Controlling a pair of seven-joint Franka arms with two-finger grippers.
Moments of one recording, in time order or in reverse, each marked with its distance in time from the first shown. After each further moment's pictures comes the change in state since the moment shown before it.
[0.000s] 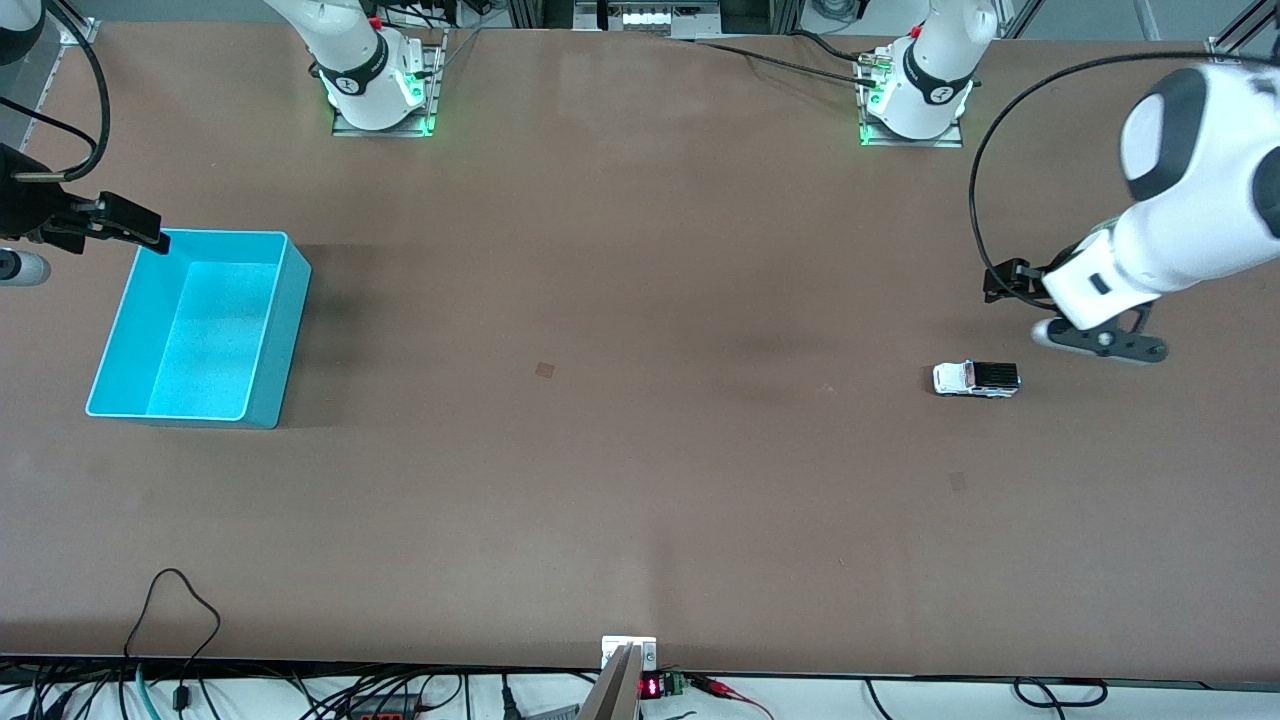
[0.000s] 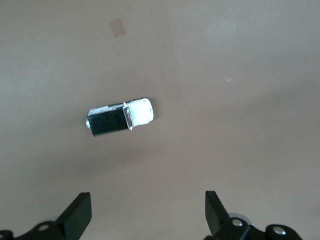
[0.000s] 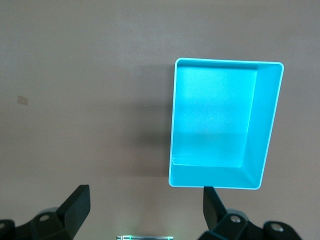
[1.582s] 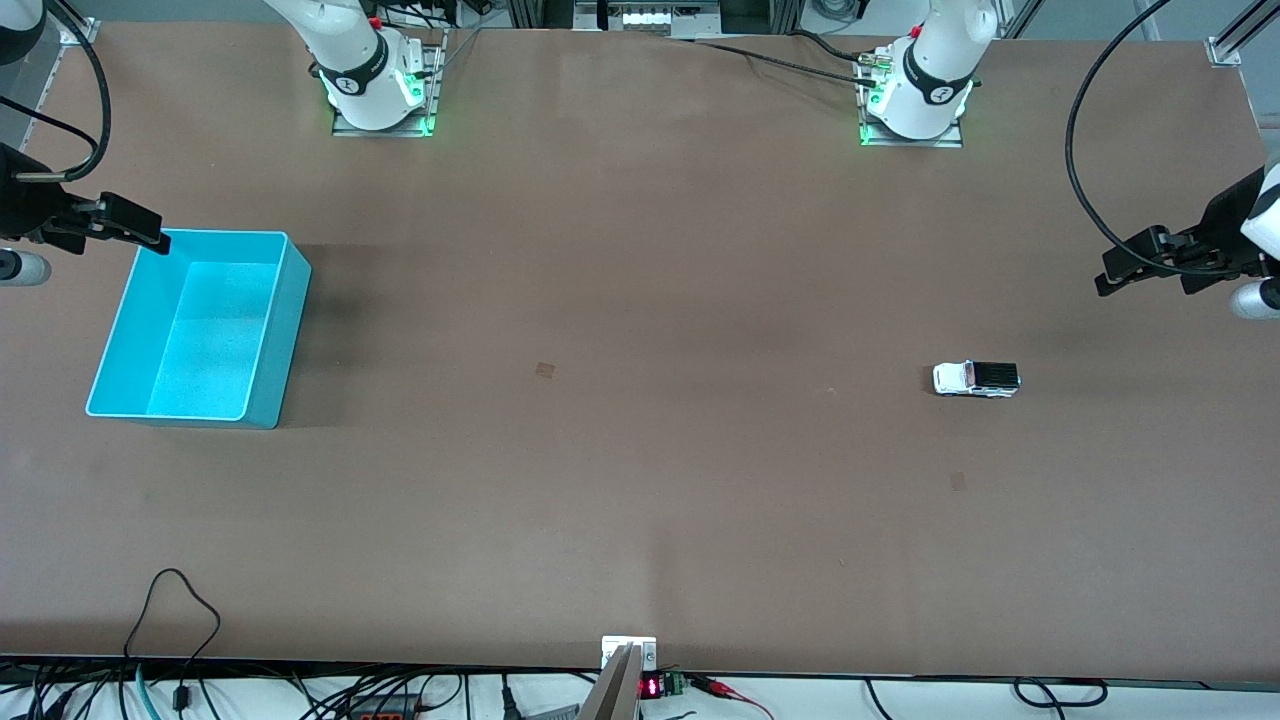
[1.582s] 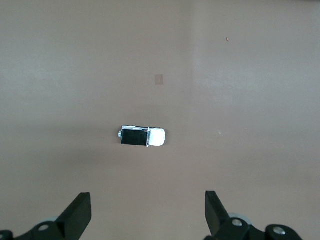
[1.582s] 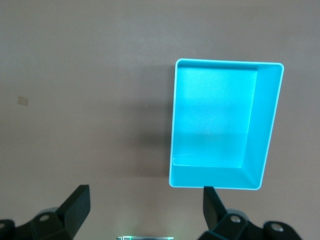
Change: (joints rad) left arm 0.018 -0.014 0.052 0.398 -0.046 -0.250 -0.289; right arm 0.002 0.000 0.000 0.000 0.000 0.002 0.002
